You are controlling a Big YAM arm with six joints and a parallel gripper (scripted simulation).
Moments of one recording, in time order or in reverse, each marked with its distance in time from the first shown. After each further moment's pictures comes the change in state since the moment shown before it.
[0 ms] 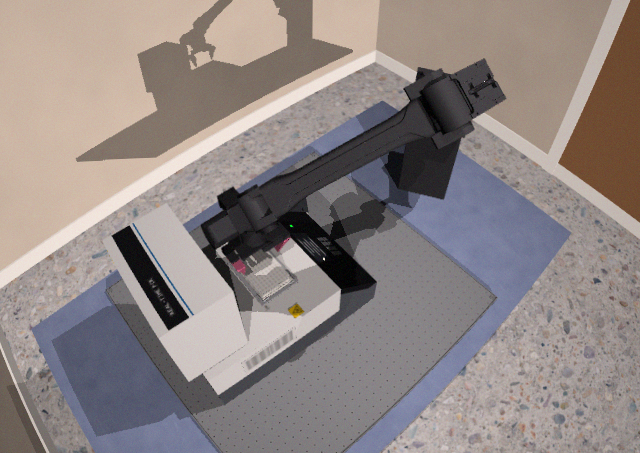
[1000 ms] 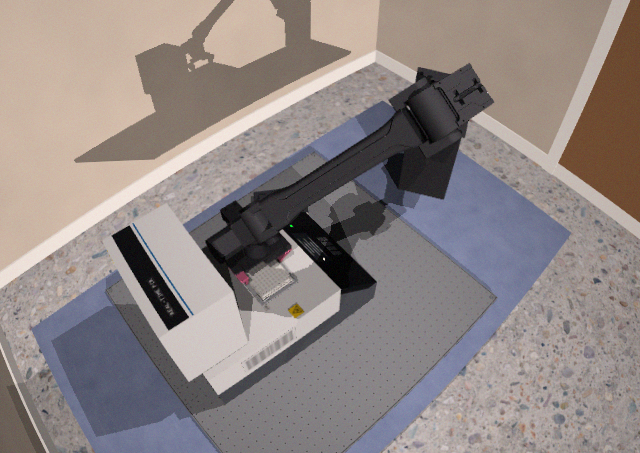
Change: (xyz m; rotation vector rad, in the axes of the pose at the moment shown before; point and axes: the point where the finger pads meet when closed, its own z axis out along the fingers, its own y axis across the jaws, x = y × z) arm 0.002 0.001 0.043 0.007 0.005 -0.001
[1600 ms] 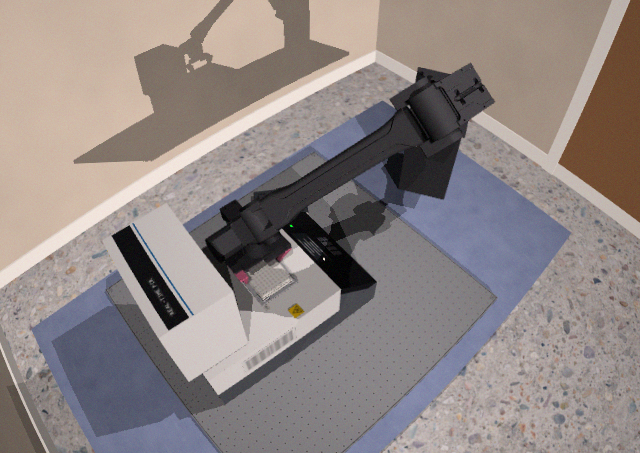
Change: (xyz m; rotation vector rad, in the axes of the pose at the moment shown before) arm -0.001 0.000 -0.003 -0.004 -0.003 0.000
